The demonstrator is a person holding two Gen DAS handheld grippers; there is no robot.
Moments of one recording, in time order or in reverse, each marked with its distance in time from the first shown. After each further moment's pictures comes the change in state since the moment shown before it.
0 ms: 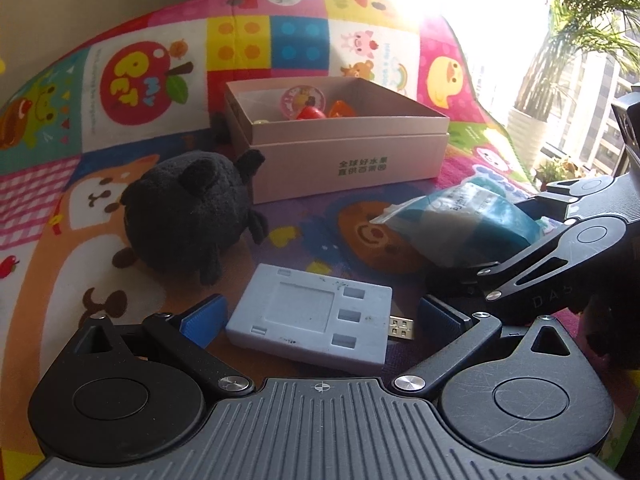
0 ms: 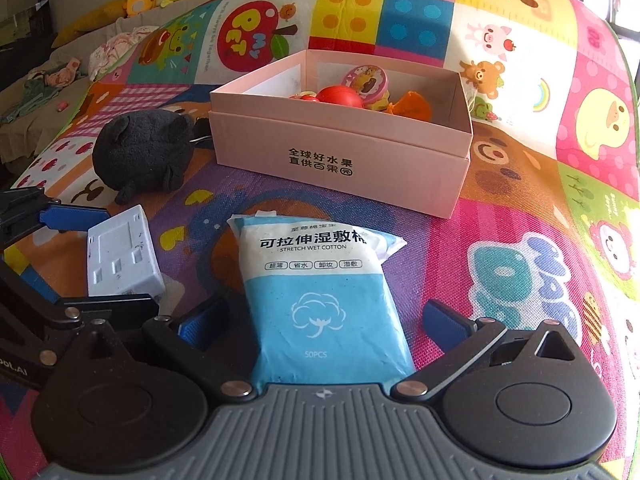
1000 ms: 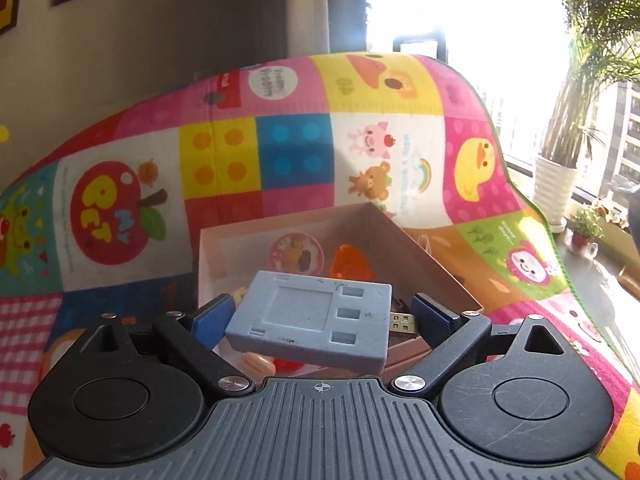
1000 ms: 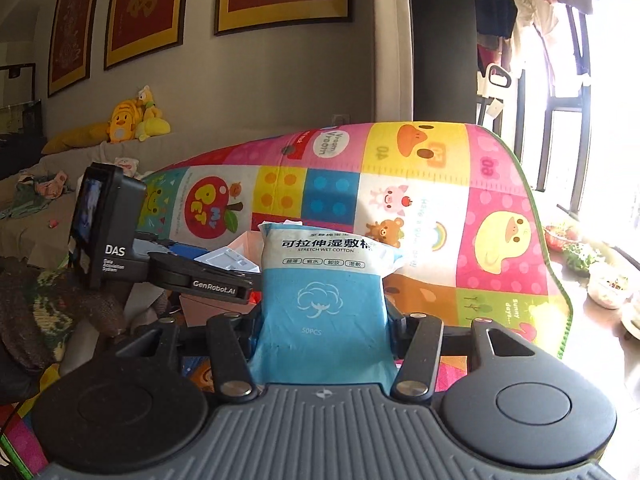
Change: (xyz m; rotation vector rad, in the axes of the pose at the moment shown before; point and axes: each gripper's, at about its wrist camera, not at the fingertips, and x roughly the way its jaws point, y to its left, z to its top) left arm 0.067 -0.035 0.144 0.007 -0.147 0.084; right arm -0.146 -0.066 0.026 0.069 -0.389 -0.092
